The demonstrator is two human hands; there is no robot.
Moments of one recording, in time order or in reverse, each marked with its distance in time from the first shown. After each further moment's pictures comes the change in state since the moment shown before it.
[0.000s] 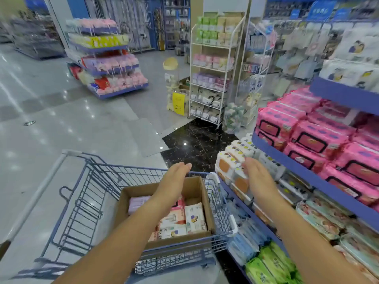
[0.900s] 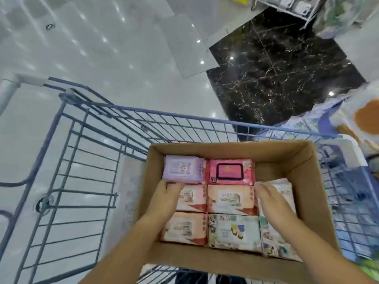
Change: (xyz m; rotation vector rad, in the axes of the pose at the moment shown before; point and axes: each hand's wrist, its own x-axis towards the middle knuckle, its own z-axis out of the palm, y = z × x) left_hand 0.270 -0.401 -0.178 0.073 0.233 -0.624; right_hand 0.195 0.290 0.343 -0.293 -0.436 0.483
